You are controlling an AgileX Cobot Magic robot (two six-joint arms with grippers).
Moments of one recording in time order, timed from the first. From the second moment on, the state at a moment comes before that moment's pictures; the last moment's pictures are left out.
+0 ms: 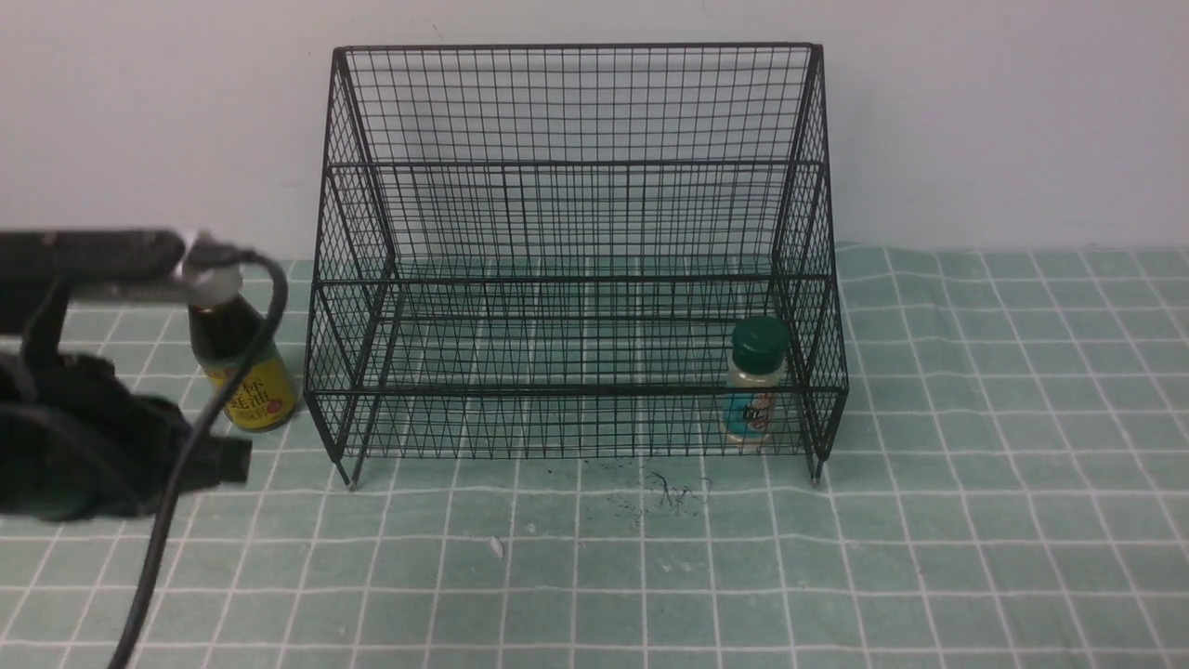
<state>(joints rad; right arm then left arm) 0.03 -0.01 0.02 -0.06 0.40 0.15 -0.09 1.10 -0.87 -0.23 0.81 0.09</state>
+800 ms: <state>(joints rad) 0.03 -0.01 0.02 -0.06 0.40 0.15 0.11 1.63 -1.36 -0.20 0.65 0.18</state>
